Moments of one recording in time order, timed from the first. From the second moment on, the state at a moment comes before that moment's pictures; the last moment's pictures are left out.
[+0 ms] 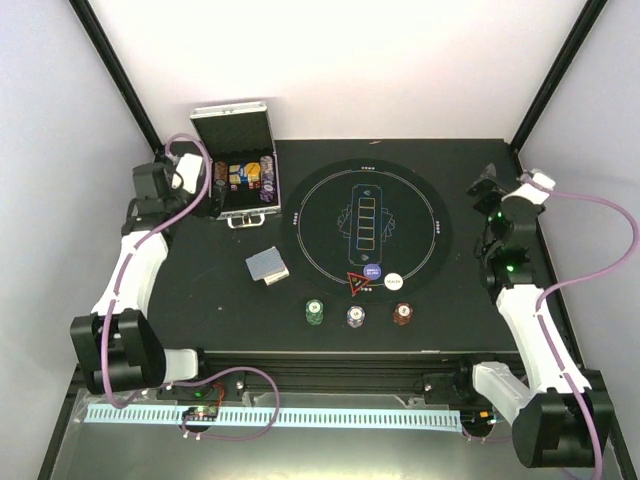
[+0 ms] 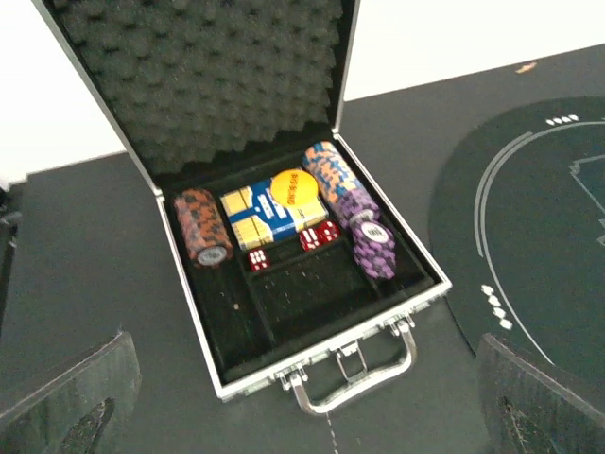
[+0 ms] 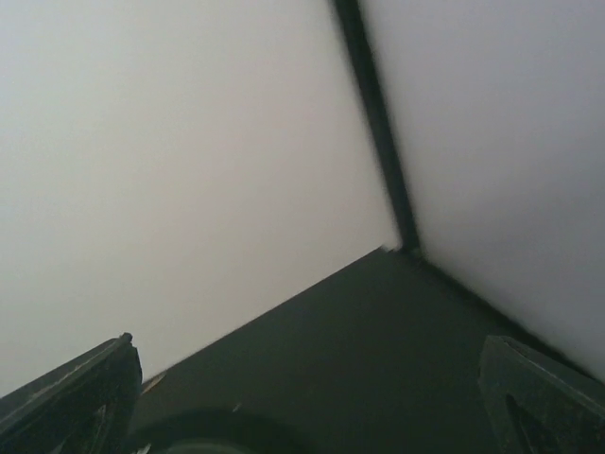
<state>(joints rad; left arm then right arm) 0.12 1.30 0.97 -0.16 0.33 0.20 0.03 0.96 0.70 0.22 0.43 0.37</state>
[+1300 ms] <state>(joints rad) 0.21 1.17 1.11 -0.76 0.48 0.41 0.85 1.69 1.00 -0.60 0.10 0.79</state>
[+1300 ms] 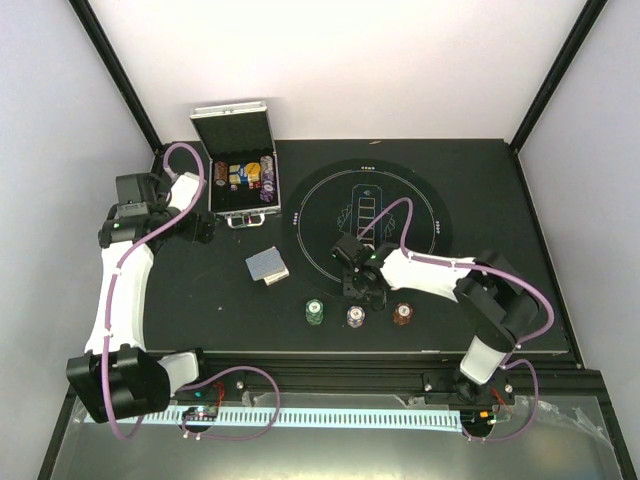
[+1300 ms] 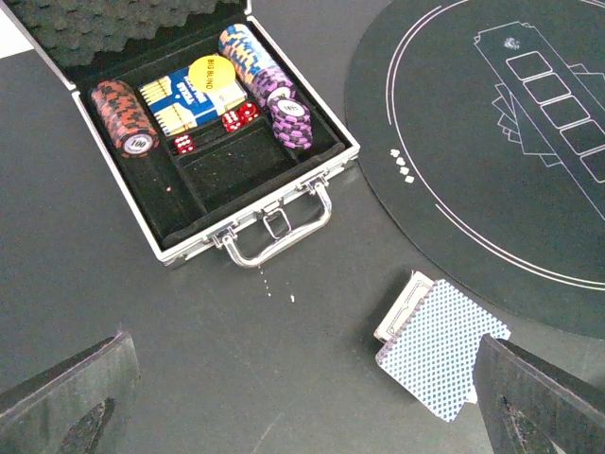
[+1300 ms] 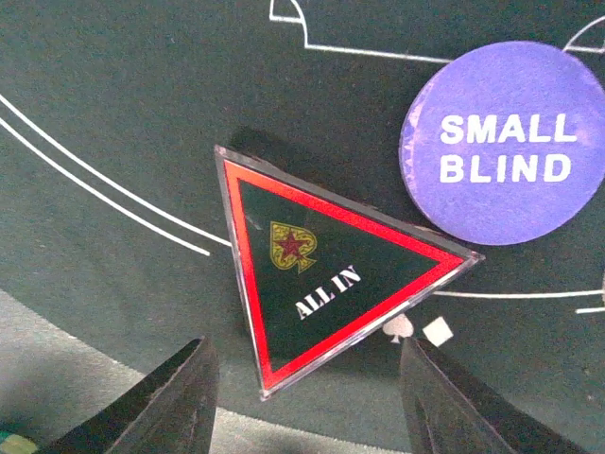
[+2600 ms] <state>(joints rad) 0.21 1.16 1.12 -0.77 0.50 0.41 0.84 1.81 1.11 -0.64 0.11 0.63</state>
